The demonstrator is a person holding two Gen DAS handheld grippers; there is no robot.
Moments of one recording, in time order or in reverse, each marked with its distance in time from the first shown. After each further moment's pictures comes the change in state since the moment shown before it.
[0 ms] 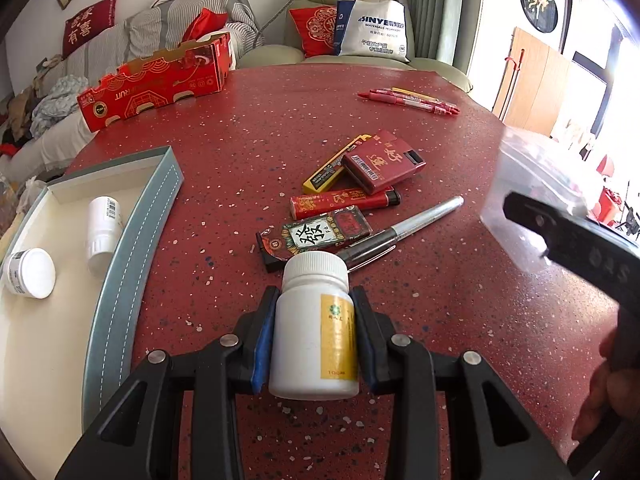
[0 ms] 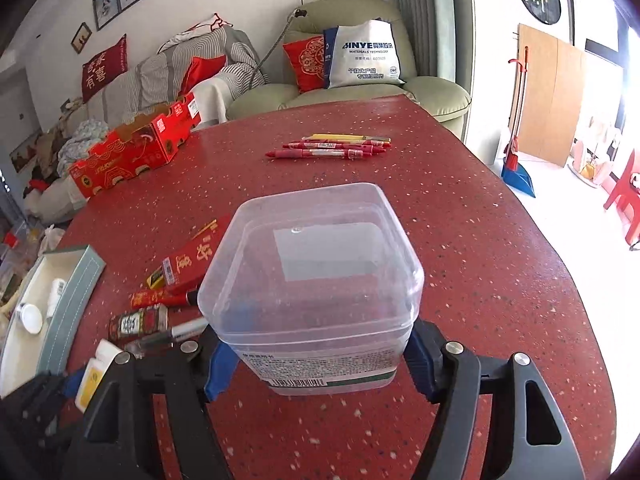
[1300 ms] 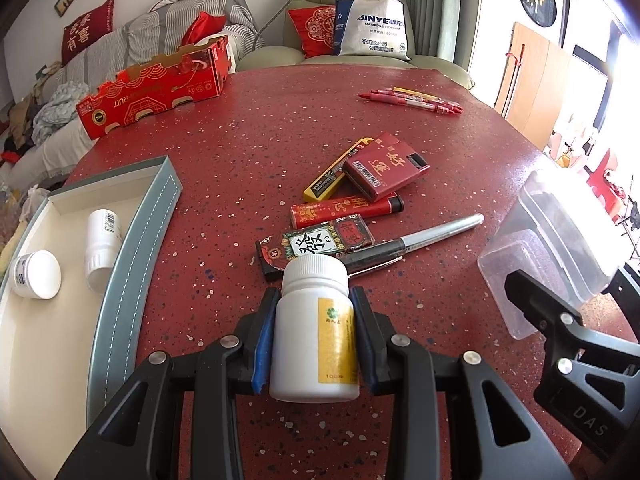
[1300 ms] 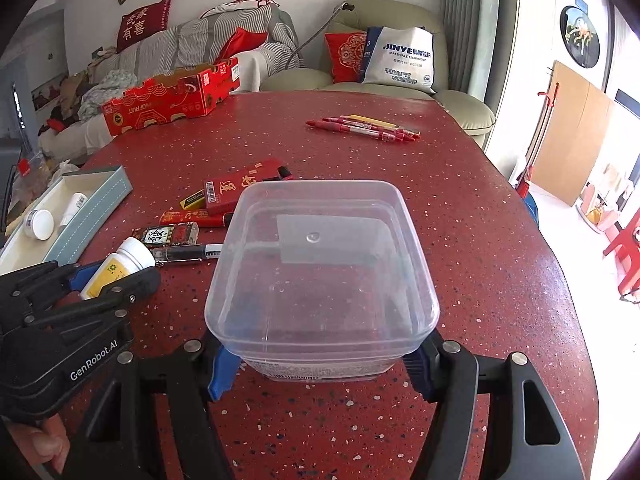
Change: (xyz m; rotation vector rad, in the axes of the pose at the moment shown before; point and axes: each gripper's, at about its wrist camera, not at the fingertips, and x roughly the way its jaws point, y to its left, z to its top) left arm 0.004 -0.004 0.006 0.021 0.001 0.020; right arm -0.005 0.033 -0.026 -0.167 -0.004 -0.011
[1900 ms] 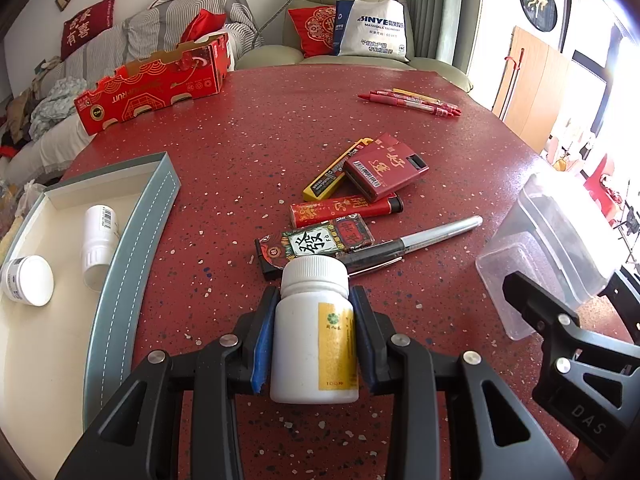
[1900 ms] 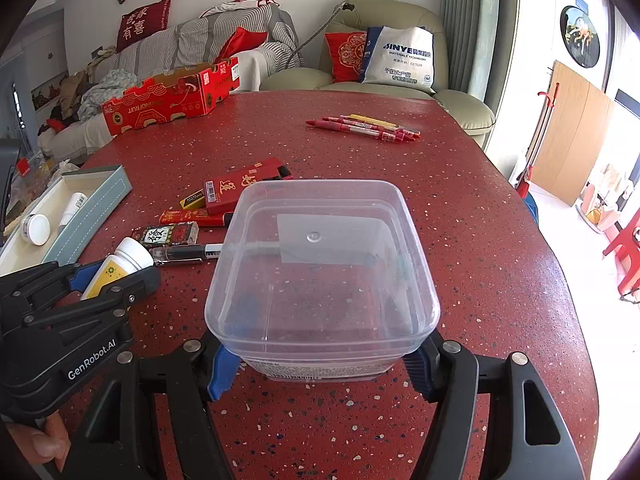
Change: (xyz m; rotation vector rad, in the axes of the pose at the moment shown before) left arm 0.001 0.005 0.001 -0.015 0.000 -0.021; right arm 0.000 0.000 0.000 -0.001 0.000 0.000
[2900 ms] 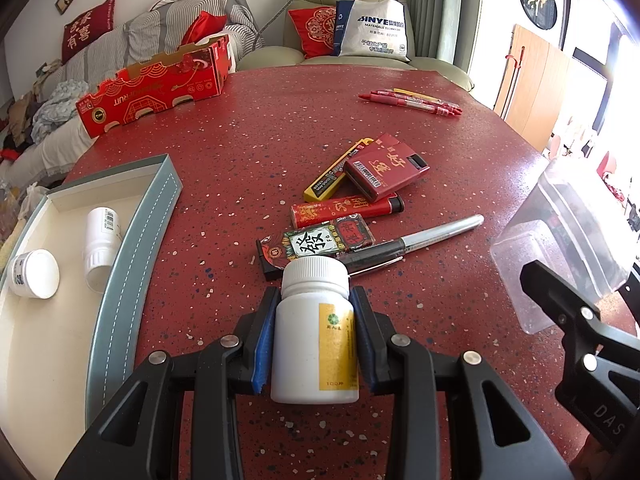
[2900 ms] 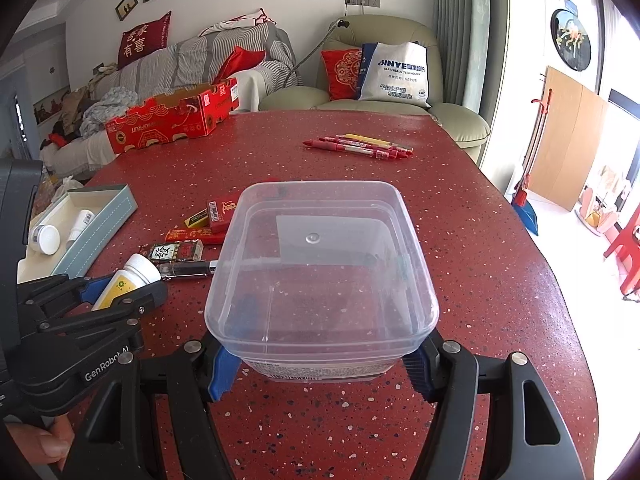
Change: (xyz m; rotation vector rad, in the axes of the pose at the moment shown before) left arm 0.000 0.002 0.001 0.005 -0.002 0.009; right arm -0.012 -0.002 0.000 0.012 -0.063 0.005
